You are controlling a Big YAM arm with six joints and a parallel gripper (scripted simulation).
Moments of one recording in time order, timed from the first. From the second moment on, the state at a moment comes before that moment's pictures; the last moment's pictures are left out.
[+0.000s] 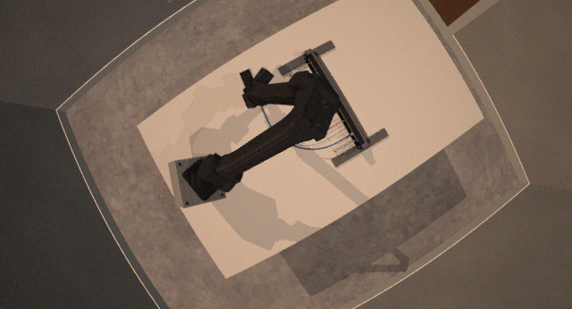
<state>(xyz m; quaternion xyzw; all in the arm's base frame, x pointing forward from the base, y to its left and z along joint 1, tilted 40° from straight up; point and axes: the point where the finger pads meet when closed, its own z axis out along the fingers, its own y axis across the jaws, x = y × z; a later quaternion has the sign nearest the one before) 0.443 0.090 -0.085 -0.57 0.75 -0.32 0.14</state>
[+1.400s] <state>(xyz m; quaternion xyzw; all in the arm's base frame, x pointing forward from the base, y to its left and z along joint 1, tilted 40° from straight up) 0.454 0.084 -0.099 -0.57 0.74 -0.32 0.14</state>
